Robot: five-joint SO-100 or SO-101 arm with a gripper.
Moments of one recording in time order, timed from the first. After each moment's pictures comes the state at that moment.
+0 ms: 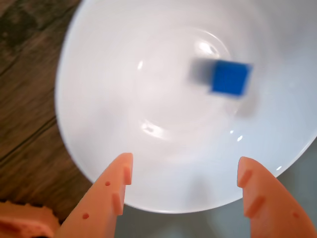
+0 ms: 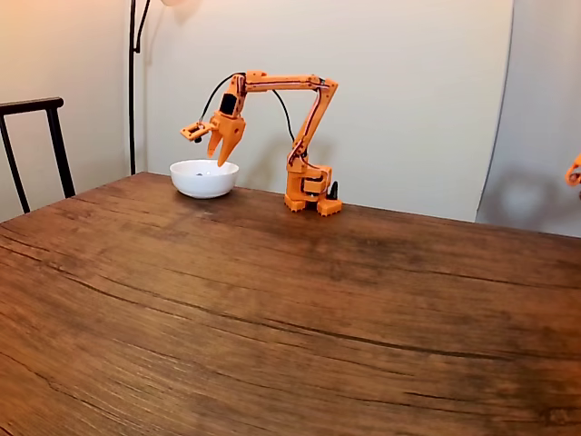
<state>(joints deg) 86.8 113.6 117.8 69.3 141.9</state>
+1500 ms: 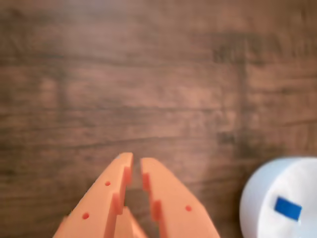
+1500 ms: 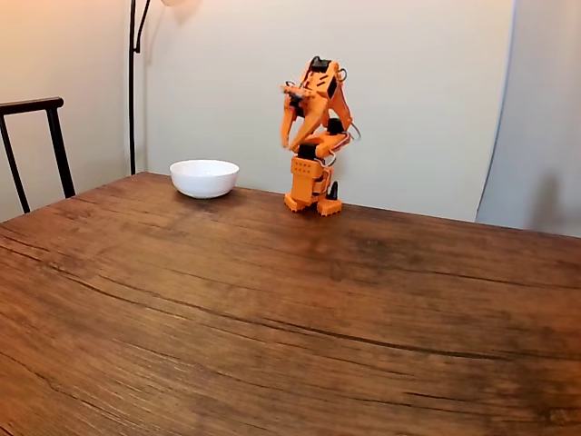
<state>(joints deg) 19.1 176.1 131.0 92.8 111.0</state>
